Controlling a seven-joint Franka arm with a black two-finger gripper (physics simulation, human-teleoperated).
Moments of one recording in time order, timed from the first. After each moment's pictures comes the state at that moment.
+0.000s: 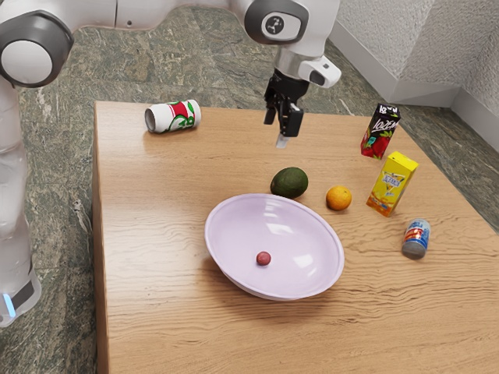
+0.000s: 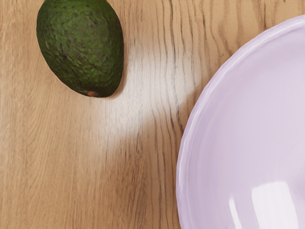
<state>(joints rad) 0.00 0.00 0.00 -1.57 0.00 1.56 0.00</state>
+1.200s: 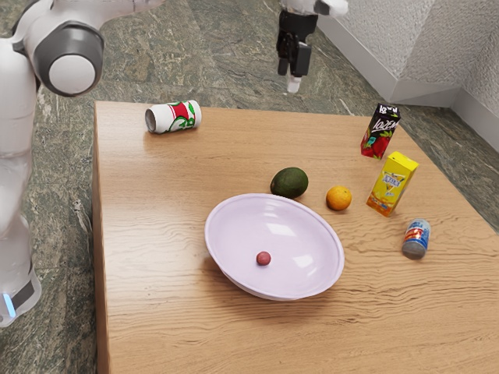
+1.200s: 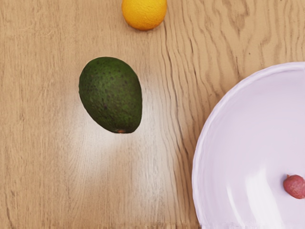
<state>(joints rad) -0.13 0.15 0.31 -1.15 -0.16 1.33 0.21</state>
